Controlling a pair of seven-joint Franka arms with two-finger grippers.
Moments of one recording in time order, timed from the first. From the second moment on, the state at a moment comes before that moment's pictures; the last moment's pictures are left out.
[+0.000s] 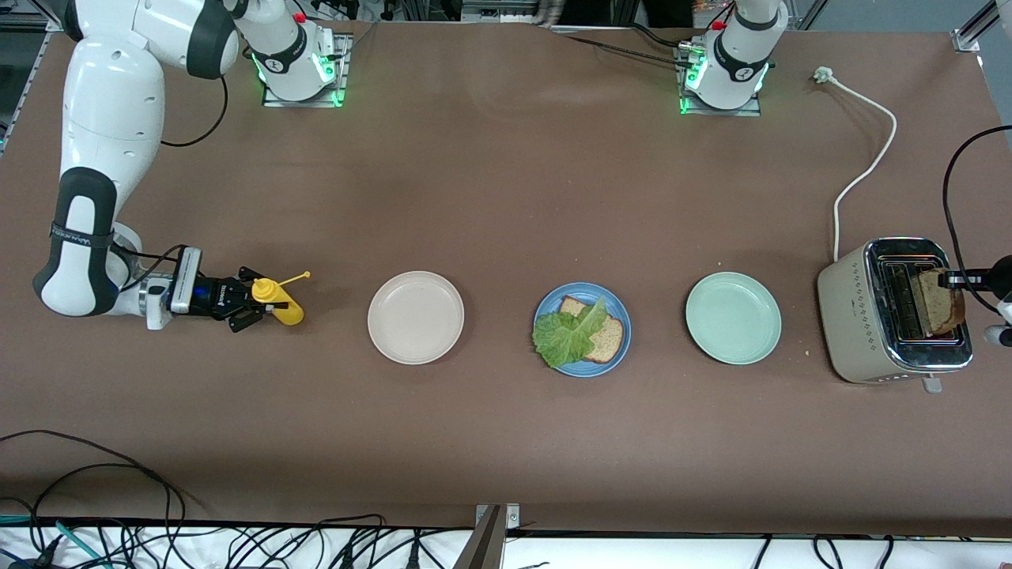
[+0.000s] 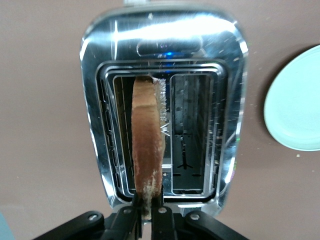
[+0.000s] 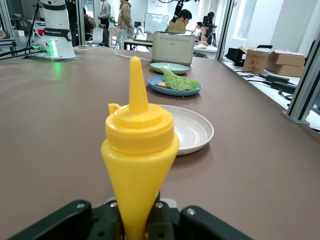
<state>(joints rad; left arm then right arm) 0.27 0.53 0.05 -1.34 0.12 1.58 0.30 0.26 0.92 -0.66 -1.70 1.52 1.32 -2.70</state>
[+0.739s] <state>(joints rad) 0.25 0.36 -0.01 -1.30 0.11 1.47 0.32 0.26 0.93 -0.66 -1.70 1.52 1.31 -2.70</state>
